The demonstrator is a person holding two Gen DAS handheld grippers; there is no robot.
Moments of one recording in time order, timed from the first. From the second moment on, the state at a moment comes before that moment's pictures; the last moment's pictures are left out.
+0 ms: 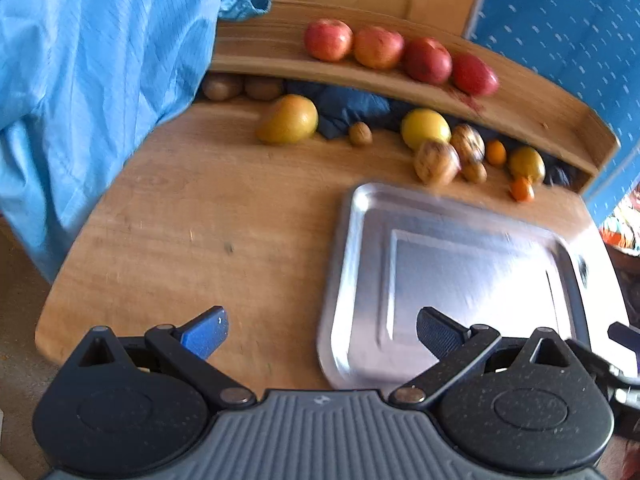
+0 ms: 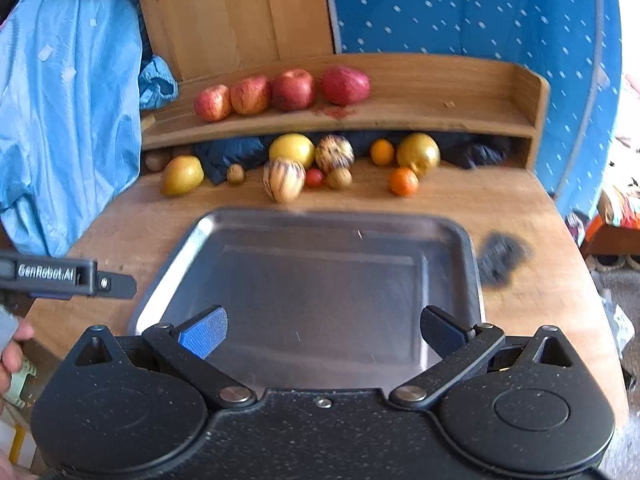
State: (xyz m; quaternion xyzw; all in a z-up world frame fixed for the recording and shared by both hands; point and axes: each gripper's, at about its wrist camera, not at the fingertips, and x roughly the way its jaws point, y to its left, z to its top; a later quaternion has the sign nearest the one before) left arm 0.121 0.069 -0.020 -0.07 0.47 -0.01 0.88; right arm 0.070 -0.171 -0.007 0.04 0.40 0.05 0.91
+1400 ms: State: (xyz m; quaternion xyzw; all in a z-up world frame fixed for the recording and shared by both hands) left arm 0.356 0.139 -0.087 -0.05 0.51 -0.13 0.85; right arm 0.323 -0.006 -0.065 -0.19 0.42 0.14 0.87
